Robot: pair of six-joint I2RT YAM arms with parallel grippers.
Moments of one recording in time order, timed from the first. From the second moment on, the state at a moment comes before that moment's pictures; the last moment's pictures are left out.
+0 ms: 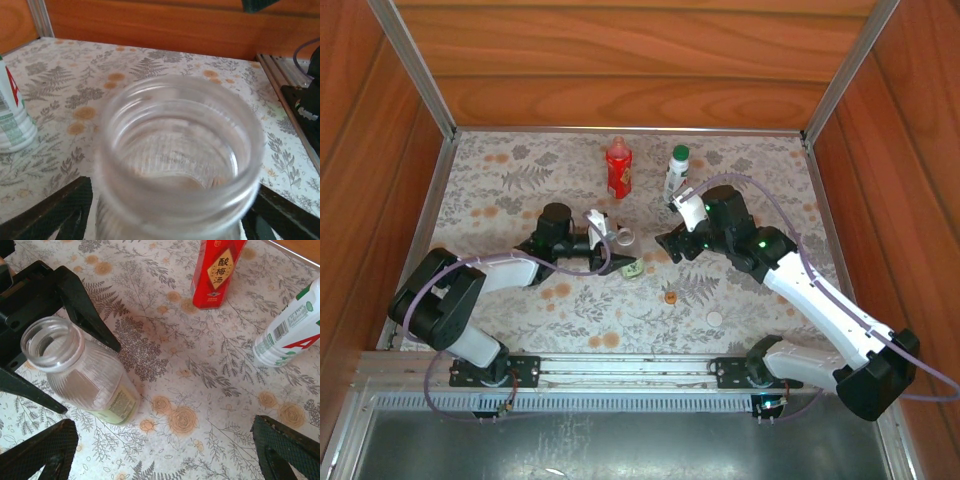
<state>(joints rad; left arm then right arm) -0.56 1.53 0.59 0.58 0.85 0.23 0.67 1.11 1.01 -0.60 -0.11 -0.11</state>
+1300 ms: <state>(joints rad) -0.62 1.77 0.43 1.27 0.70 0.07 0.67 1.11 1.01 -0.60 -0.10 -0.08</state>
